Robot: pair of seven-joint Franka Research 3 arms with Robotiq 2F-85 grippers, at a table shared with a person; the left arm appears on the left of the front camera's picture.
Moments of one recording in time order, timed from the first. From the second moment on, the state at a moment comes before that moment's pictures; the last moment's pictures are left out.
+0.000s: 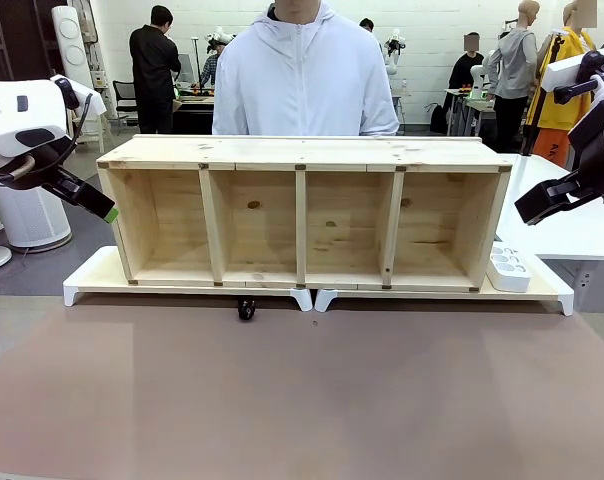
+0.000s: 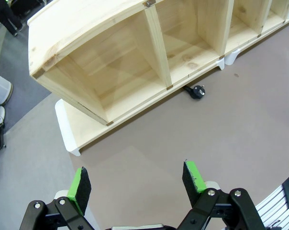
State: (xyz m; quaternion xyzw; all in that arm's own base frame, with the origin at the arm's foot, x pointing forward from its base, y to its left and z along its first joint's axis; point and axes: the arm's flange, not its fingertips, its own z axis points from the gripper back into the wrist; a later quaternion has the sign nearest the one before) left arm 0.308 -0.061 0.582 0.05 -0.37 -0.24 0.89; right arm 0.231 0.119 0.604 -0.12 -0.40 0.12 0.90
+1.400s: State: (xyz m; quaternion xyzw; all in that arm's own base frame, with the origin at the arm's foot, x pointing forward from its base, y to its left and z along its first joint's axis) left arm 0.308 -0.061 0.582 0.05 -0.37 -0.24 0.89; right arm 0.231 0.119 0.604 -0.12 -0.40 0.12 0.90
